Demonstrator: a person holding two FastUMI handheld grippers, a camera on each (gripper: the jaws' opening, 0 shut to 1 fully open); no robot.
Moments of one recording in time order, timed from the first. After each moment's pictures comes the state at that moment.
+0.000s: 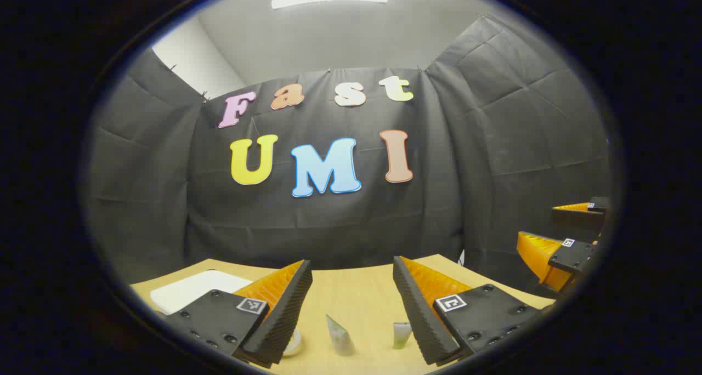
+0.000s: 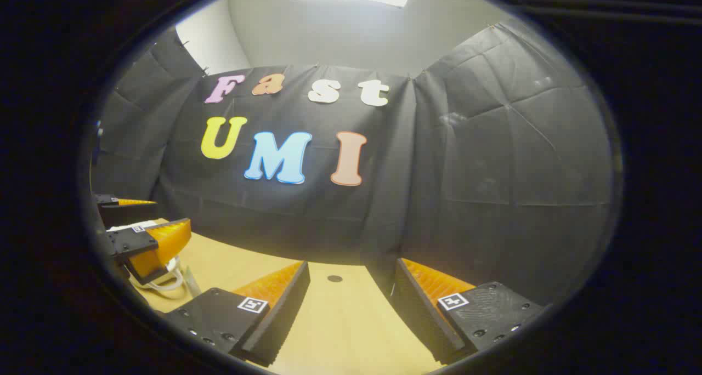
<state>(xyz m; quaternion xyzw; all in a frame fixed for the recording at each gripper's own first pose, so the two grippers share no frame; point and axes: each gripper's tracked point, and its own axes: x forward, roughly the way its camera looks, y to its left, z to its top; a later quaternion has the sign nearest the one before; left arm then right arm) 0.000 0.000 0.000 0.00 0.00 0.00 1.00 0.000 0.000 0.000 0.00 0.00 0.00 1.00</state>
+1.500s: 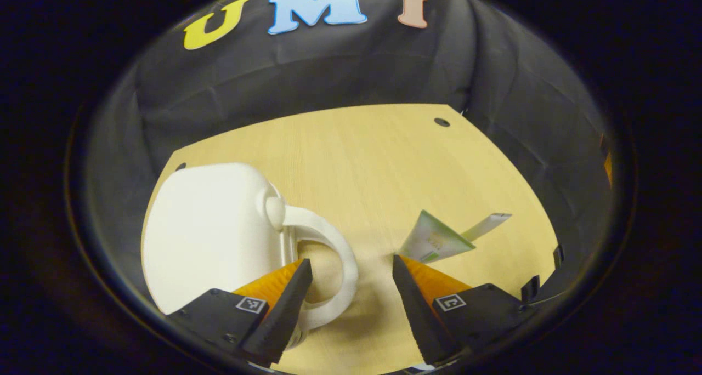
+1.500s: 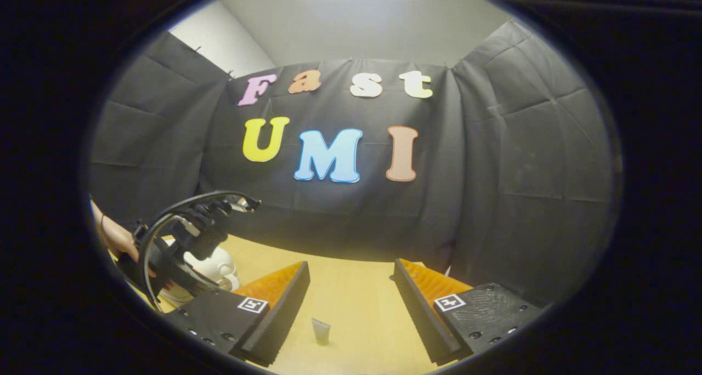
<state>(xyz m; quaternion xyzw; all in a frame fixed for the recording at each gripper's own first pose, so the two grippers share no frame) 0.043 0.074 -0.245 -0.02 0.51 -0.05 0.86 0.016 0.044 -0.004 0.04 0.03 0.09 0.99</state>
